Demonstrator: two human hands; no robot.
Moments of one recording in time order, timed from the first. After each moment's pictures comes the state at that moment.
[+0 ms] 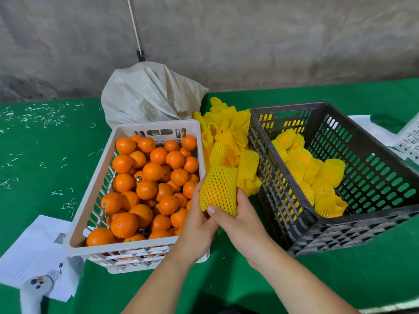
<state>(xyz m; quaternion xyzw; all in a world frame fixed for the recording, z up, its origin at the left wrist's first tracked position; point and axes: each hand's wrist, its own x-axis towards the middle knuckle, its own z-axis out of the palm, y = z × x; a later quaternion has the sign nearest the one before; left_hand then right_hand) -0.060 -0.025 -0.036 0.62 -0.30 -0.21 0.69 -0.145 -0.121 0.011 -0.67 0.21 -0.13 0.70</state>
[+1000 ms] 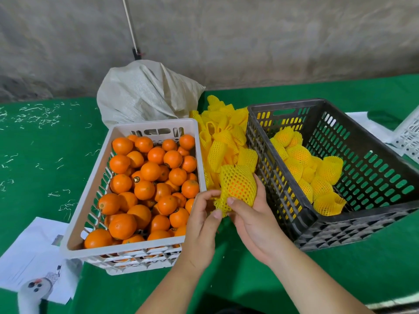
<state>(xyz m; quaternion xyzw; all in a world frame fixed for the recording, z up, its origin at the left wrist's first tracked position) -0.081 -0.026 -0.036 0.64 -0.28 -0.16 0.70 -0.146 -0.141 0.002 -0.50 0.21 -0.19 0.82</state>
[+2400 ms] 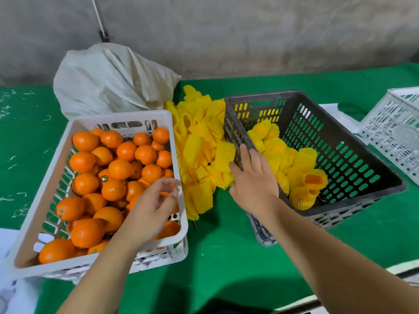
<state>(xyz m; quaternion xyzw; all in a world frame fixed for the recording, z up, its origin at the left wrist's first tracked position) 0.004 -0.002 -0.027 0.80 -0.33 -0.18 0.46 -0.118 -0.256 -0.031 -0.97 0.23 -0.04 -0.10</state>
